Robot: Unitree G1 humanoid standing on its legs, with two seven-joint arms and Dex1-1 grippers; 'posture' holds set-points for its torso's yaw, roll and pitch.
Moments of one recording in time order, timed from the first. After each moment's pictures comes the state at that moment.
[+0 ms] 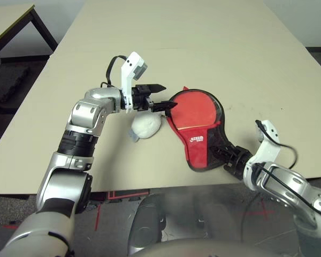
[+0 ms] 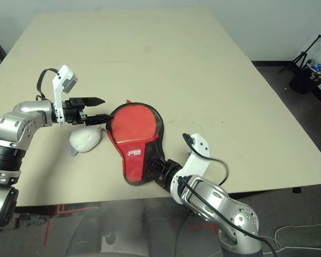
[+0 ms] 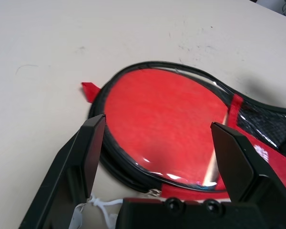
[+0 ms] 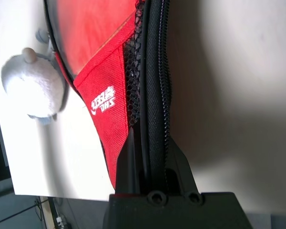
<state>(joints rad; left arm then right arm) -0.75 0.55 -0.11 0.20 -0.35 0.62 -1.03 0.12 -0.44 0.06 -0.72 1.96 0.60 -1.00</state>
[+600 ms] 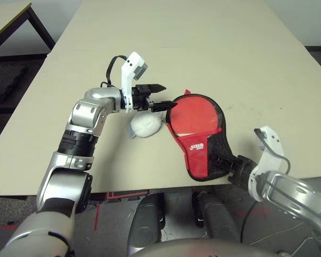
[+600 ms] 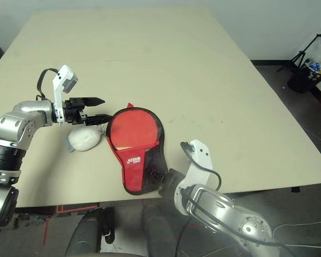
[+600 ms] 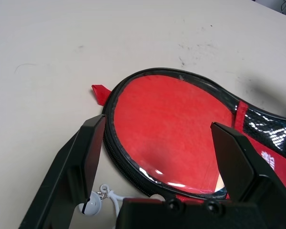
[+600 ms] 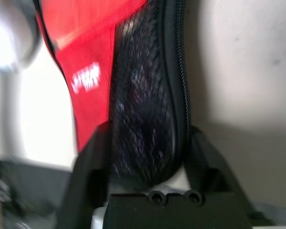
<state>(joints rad) -0.75 0.55 -0.11 0.20 -0.34 0.61 -1.03 0.11 -0.92 0.05 -0.66 1.96 0.73 -0.62</state>
